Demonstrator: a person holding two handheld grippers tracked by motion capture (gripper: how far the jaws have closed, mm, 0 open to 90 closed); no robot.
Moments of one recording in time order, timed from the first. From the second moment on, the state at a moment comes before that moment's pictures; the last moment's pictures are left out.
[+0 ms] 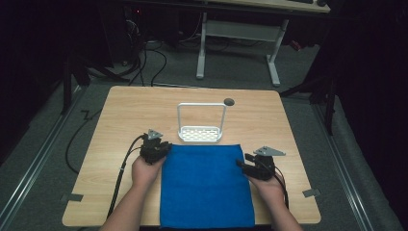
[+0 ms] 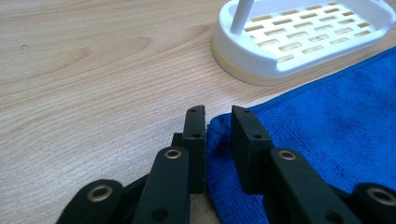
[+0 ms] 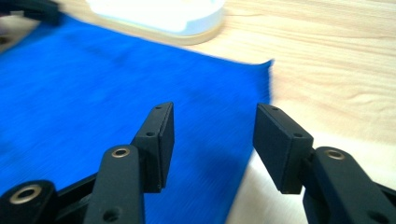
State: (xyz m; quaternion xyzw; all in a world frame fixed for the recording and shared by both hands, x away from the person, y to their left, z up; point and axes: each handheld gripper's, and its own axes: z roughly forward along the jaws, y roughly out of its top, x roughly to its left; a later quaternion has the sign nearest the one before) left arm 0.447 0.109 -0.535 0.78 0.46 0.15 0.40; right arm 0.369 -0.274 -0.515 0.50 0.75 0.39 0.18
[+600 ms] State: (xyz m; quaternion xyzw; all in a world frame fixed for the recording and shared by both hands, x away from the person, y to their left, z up) left arm 0.448 0.109 -0.536 0.78 0.47 0.14 0.40; right arm 0.425 -0.265 -0.527 0.52 0.76 0.33 0.20
